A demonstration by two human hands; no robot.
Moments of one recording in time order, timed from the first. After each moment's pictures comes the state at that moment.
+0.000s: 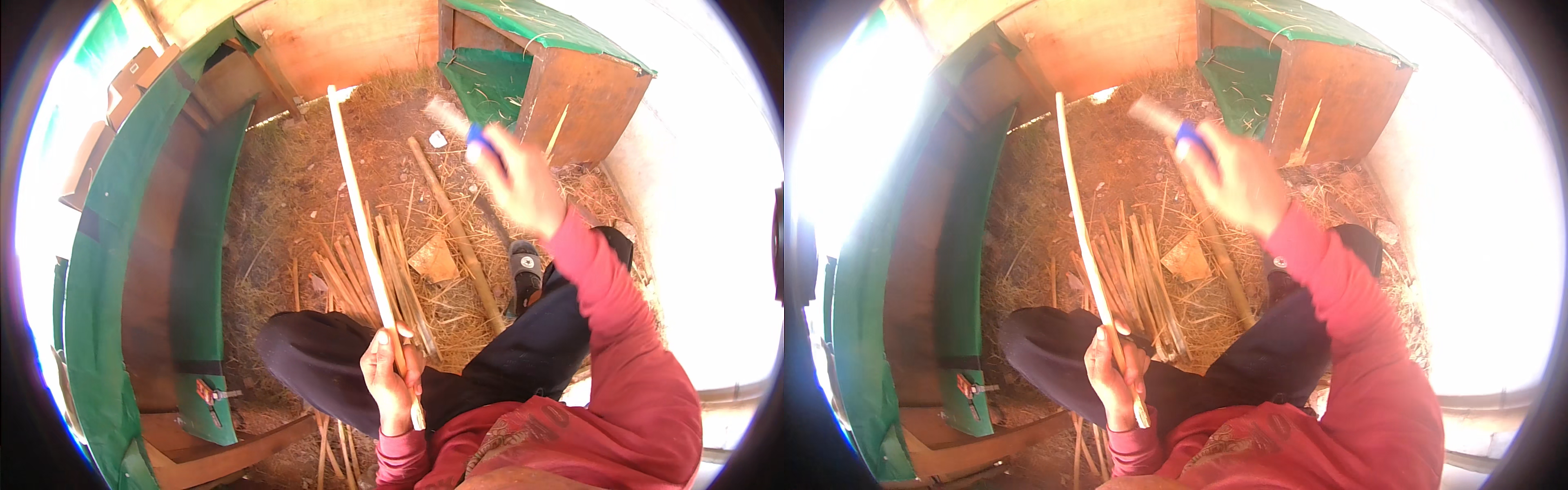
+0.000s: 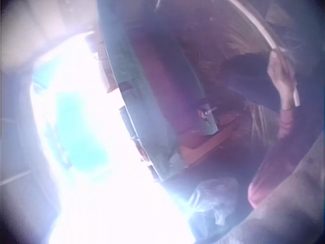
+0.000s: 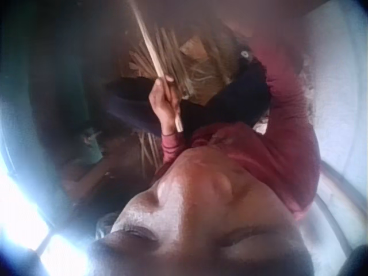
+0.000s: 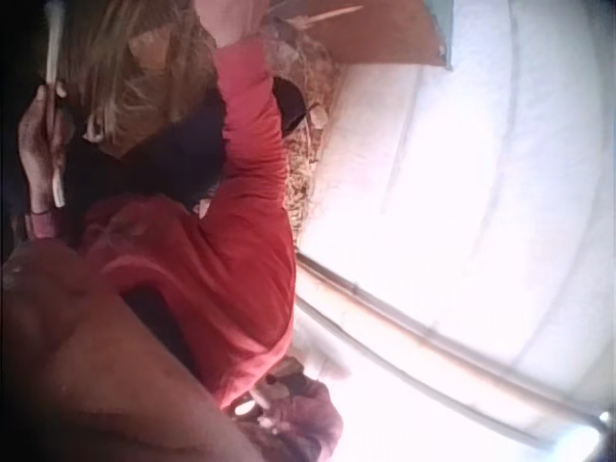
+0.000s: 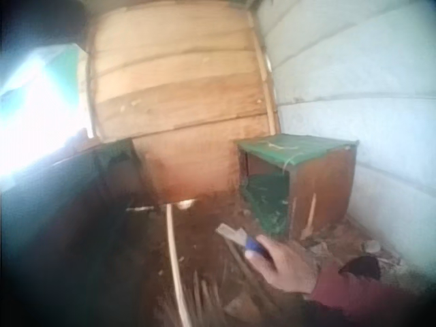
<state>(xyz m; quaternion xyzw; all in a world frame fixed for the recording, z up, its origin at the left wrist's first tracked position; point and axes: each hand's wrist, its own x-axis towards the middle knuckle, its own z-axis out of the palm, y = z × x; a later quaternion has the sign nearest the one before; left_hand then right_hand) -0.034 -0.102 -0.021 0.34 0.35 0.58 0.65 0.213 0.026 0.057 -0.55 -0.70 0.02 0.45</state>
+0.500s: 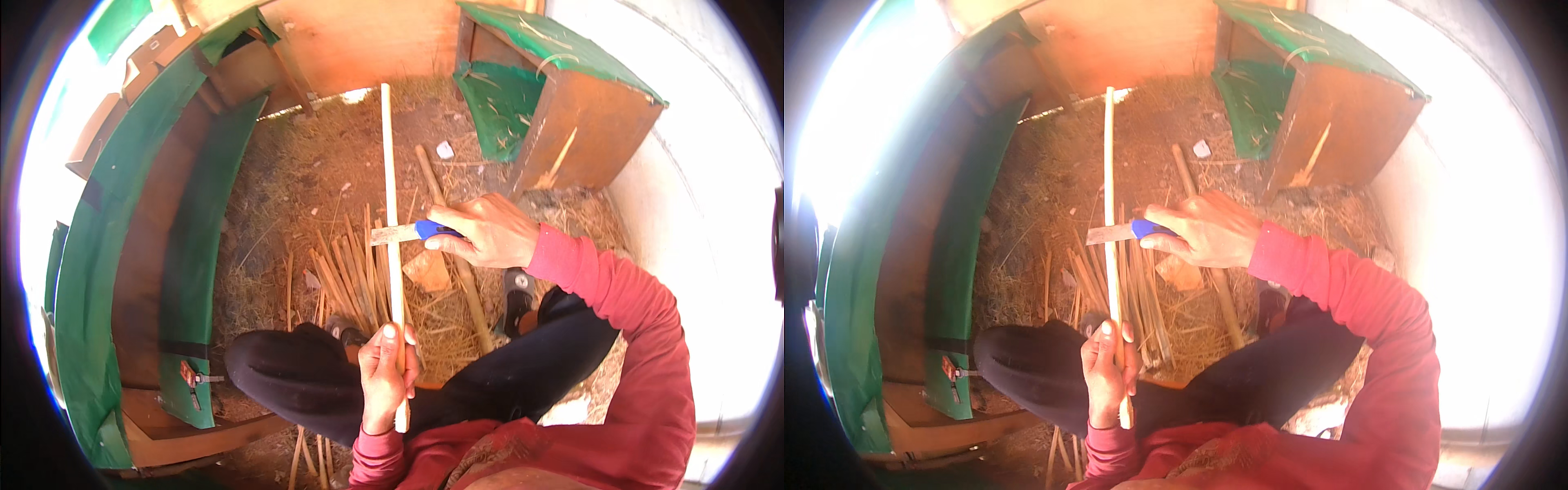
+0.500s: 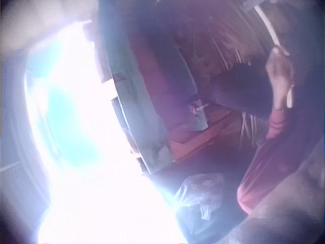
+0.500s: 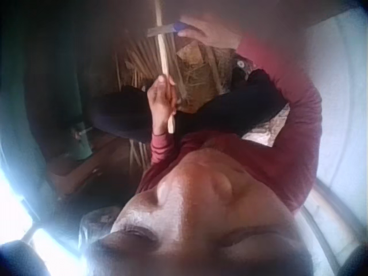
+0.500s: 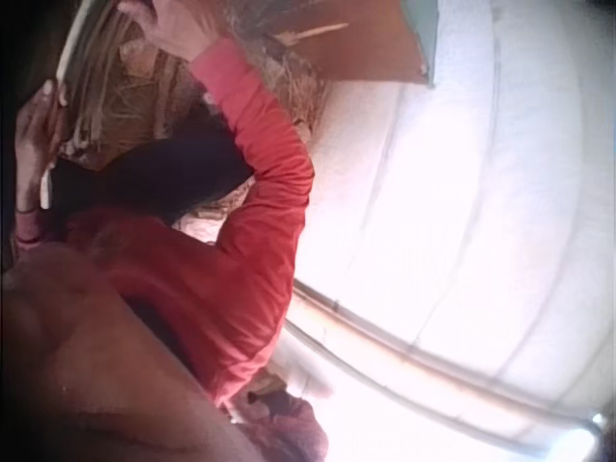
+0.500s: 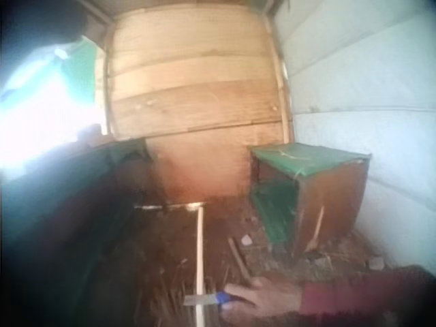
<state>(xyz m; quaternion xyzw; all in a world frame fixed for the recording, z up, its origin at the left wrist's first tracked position) -0.019 -0.098 -0.006 0.42 0.41 0.49 0.65 0.207 0.029 0.045 -0.37 -0.89 0.06 0.26</state>
